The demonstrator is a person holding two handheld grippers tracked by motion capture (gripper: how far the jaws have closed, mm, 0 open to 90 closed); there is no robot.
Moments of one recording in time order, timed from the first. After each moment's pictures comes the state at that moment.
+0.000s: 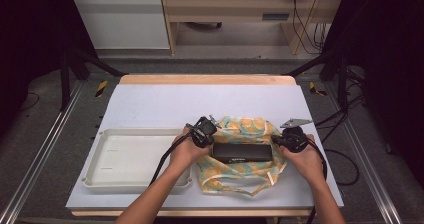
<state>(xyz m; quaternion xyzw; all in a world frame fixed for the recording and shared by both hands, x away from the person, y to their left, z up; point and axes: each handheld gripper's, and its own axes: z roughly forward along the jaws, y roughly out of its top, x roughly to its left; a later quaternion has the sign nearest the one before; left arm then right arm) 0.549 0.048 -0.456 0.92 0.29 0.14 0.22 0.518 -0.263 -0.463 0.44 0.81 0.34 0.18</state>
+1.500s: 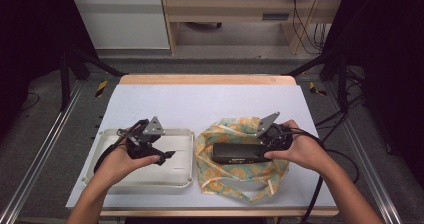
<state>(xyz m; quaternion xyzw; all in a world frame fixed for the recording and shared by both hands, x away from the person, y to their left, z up) 0.474 0.200 -0.375 0.91 0.24 0.16 0.30 0.499 -0.192 -0.389 0.17 0.96 0.21 0.12</state>
